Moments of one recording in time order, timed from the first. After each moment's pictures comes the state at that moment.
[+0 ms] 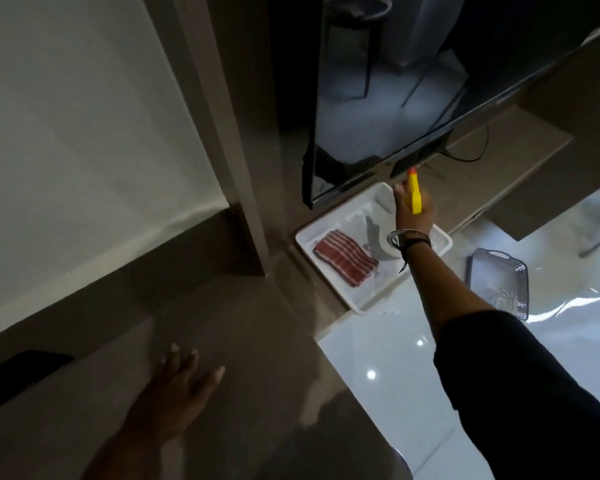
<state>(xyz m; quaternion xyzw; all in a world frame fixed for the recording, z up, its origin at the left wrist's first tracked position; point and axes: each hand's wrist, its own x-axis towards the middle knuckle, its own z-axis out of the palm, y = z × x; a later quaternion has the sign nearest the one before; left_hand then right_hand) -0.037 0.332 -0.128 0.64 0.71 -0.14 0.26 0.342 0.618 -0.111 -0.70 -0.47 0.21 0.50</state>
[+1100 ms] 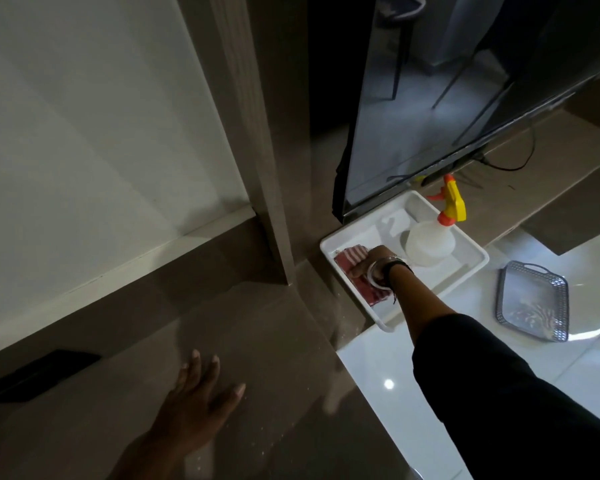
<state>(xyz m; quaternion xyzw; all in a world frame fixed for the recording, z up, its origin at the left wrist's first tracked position) -0.043 0.328 -0.149 0.50 0.79 -0.09 0.35 0.274 0.618 -0.167 -0.72 -0.52 0.46 -0.02</state>
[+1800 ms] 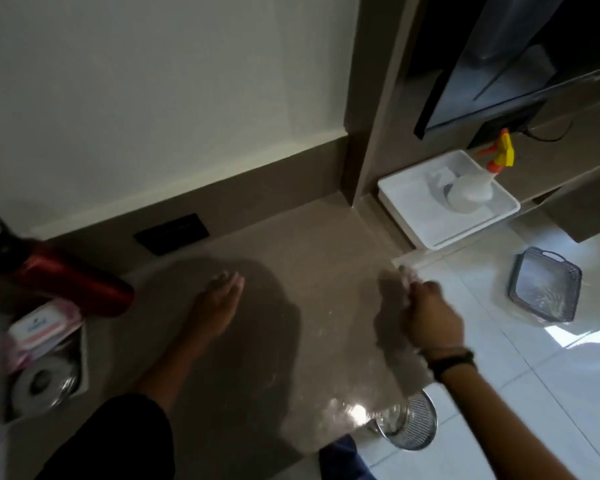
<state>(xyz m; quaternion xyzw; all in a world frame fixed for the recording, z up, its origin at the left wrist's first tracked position) -0.116 0.211 -0.096 0.43 0.80 0.16 0.37 0.234 0.278 -0.080 -0.68 -0.72 0.15 0.09</state>
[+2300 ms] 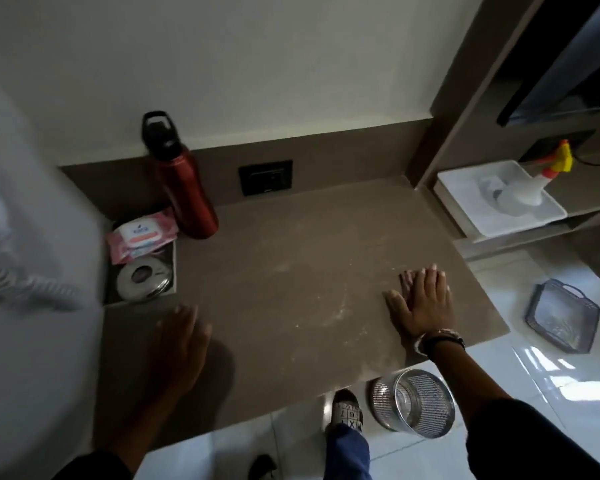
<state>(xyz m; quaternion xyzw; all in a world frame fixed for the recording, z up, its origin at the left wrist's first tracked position) -0.203 -0.073 -0.150 0.41 0.87 0.19 0.16 0.165 0.179 -0.158 -0.64 -0.76 0.11 -0.01</state>
